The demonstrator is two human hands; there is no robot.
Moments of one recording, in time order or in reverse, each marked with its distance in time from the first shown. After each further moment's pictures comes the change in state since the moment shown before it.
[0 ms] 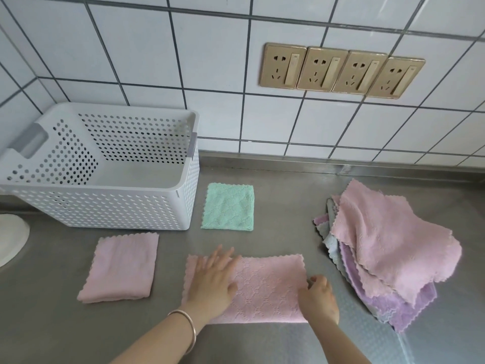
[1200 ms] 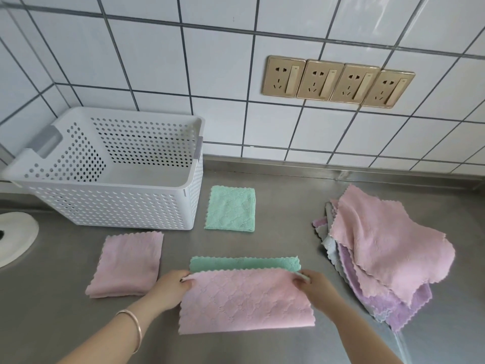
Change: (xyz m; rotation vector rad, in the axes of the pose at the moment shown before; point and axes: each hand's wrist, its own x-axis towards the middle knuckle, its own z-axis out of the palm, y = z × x) left_hand -0.035 -0.066 -0.033 -0.538 -0.251 -0.397; right_hand 0.002 -0.007 -0.038 0.084 -0.301 -0.323
